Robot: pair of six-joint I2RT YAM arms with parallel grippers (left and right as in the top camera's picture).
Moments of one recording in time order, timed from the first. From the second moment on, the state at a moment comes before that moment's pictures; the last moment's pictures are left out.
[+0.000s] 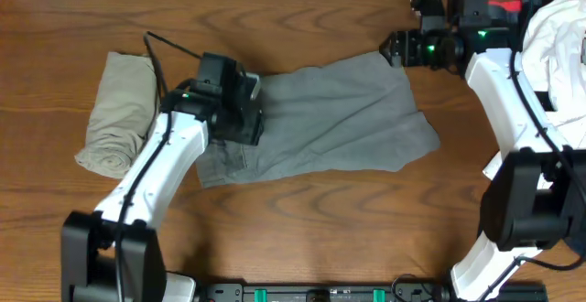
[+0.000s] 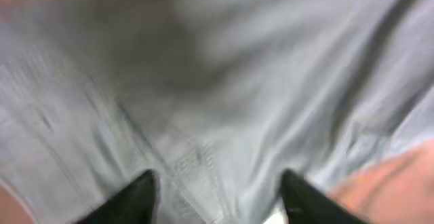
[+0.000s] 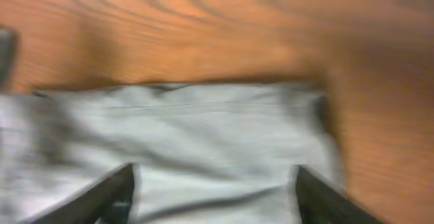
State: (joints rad) left arm -0.24 1.59 1.13 -0.71 0.21 0.00; right arm 0.08 1.91 1.59 -0.67 -0.41 0.10
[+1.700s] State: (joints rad) left arm -0.17 1.65 1.14 -0.40 0.05 -0.10; right arm -0.19 2.09 1.56 -0.47 -0.64 0.27
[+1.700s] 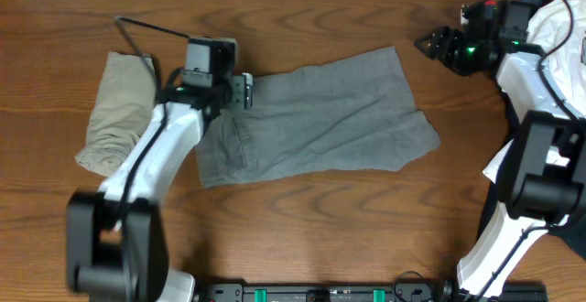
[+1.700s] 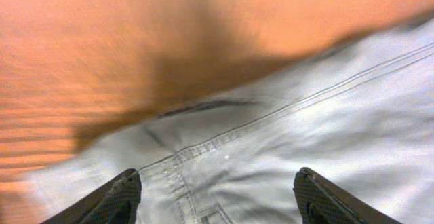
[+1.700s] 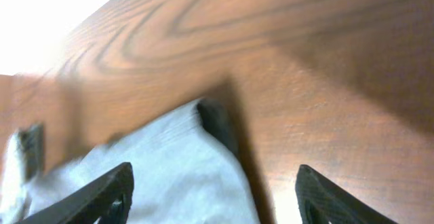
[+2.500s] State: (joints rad) left arm -0.11 1.45 1.14 -0.87 0.05 -0.47; right arm -0.14 2.18 1.56 -0.85 -0.47 -0.27
